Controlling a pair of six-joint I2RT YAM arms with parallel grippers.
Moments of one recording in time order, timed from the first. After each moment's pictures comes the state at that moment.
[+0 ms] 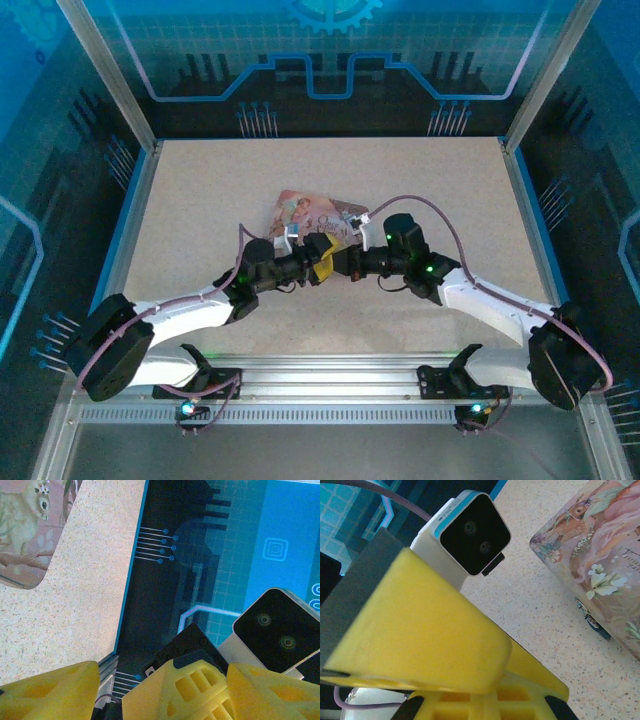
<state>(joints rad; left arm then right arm) -0.70 1.29 0.49 0.67 0.34 -1.64 0.65 1.23 0.71 0.08 -0.59 0.56</state>
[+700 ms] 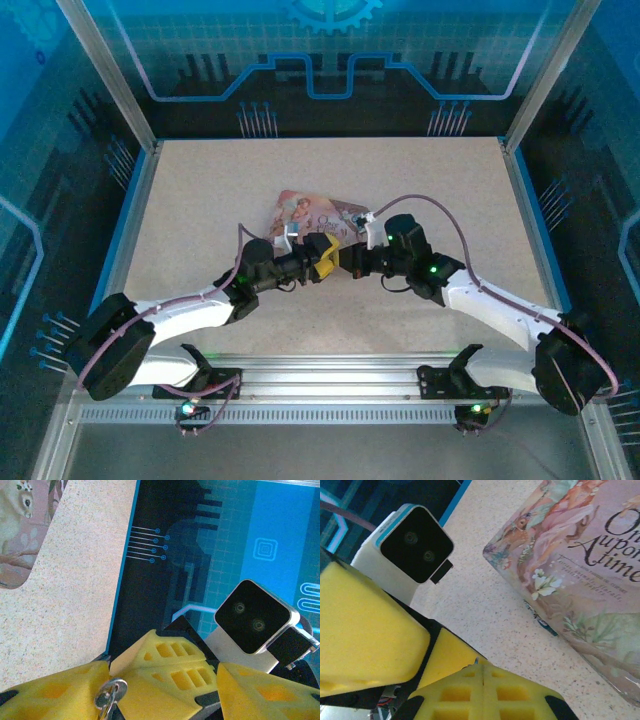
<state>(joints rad) -0.70 1.30 0.49 0.70 0.34 -1.66 0.65 1.20 0.72 -0.03 -0.40 0.54</state>
